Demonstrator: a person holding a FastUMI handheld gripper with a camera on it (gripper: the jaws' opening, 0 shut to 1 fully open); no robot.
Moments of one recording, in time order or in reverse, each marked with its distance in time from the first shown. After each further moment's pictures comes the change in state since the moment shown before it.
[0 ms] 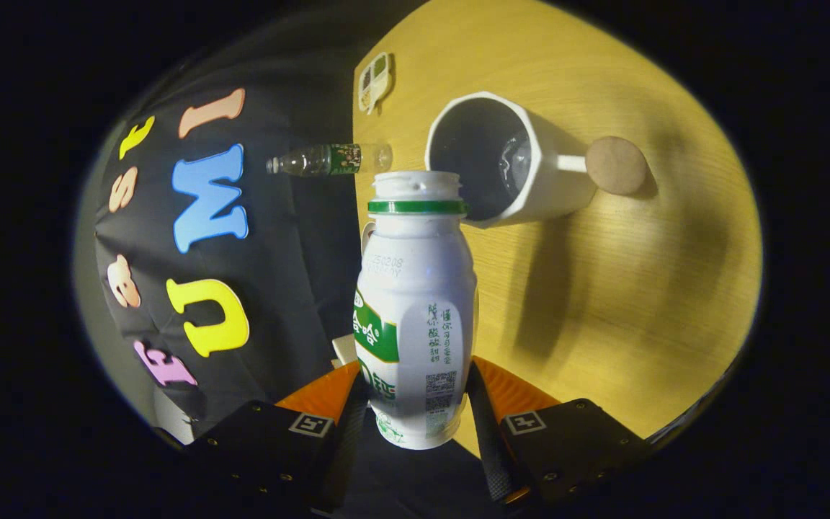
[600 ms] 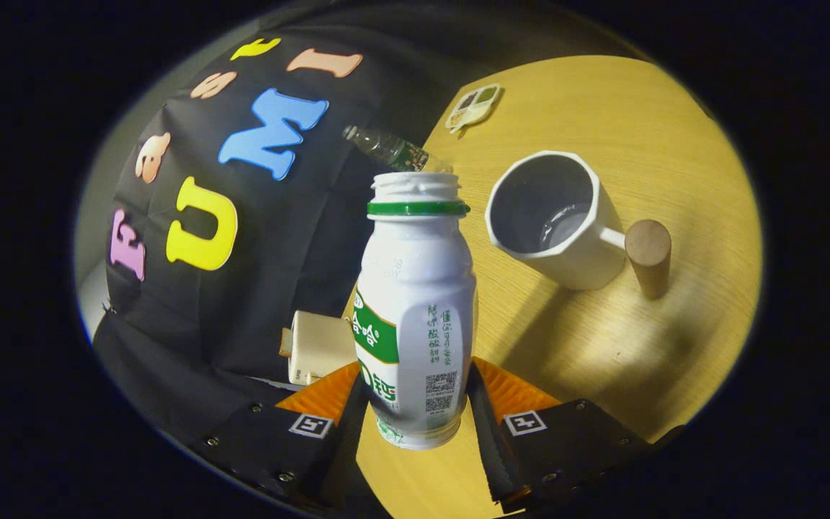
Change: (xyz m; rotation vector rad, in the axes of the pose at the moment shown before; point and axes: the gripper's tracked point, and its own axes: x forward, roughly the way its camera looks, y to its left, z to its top) arm 0.001 -0.023 0.000 -0.498 -0.120 -0.037
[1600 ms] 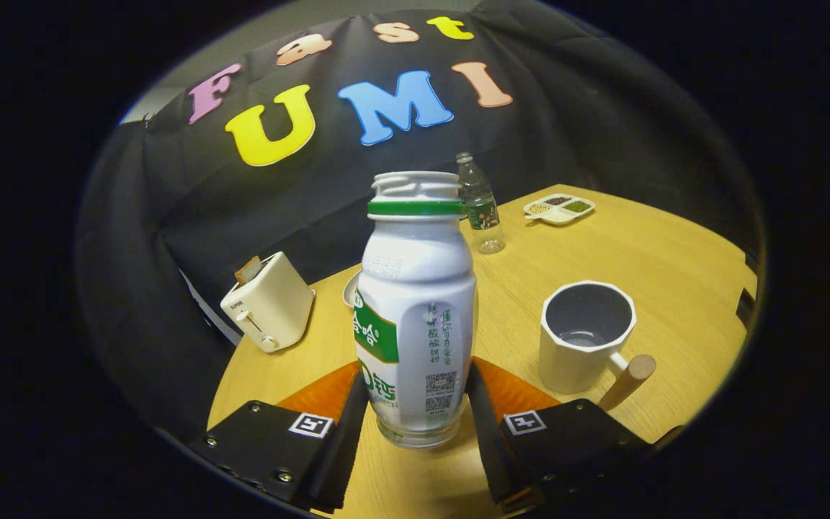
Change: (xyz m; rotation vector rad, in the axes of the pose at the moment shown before) arm 0.000 0.013 0.015 -0.696 -0.188 -0.128
